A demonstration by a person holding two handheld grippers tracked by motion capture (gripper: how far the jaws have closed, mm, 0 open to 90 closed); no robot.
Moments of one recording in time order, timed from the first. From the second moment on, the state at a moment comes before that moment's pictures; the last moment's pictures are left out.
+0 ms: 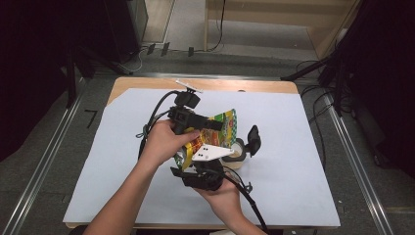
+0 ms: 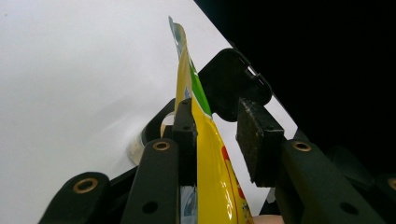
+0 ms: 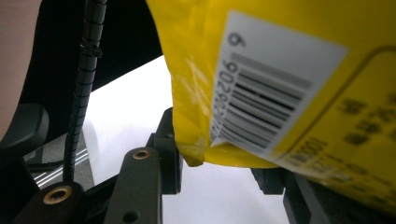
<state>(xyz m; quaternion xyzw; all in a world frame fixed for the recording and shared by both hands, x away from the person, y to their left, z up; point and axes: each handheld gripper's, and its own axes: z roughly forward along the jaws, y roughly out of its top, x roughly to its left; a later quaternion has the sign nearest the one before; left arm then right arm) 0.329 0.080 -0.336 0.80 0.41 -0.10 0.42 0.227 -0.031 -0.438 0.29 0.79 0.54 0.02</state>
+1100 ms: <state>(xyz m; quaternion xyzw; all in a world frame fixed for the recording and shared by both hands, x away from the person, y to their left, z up) 0.328 0.080 -0.333 0.80 0.41 -0.09 0.43 0.227 -0.034 -0.435 0.28 0.80 0.53 0.04</state>
